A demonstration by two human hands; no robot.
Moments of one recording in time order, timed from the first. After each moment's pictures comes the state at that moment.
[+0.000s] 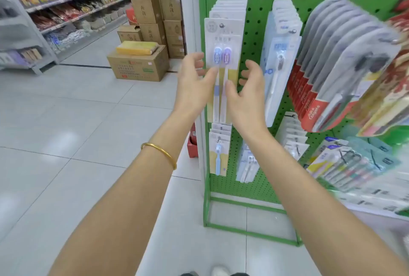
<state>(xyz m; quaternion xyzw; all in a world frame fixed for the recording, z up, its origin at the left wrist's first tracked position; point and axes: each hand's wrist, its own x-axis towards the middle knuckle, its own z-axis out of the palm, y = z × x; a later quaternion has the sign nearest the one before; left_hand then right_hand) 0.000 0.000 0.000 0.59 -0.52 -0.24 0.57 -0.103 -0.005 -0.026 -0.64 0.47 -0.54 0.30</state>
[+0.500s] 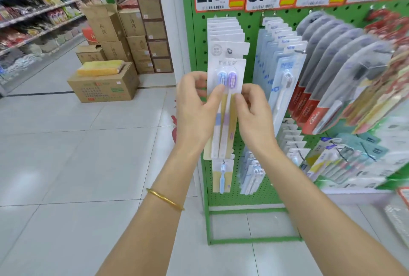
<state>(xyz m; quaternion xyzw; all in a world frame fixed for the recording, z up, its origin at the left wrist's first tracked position) 0.021 -0.006 0.006 0.51 -0.57 -0.23 0.61 -0.086 -0.012 -0.017 -0.60 0.50 -0.57 0.26</state>
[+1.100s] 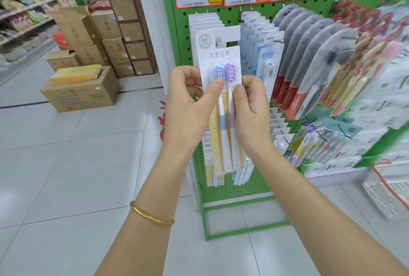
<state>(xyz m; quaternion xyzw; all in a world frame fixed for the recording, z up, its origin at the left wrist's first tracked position) 0.024 0.033 0.026 0.44 -0.59 -0.31 0.61 -0.079 0.020 -0.010 -0.55 0.44 -0.67 0.23</state>
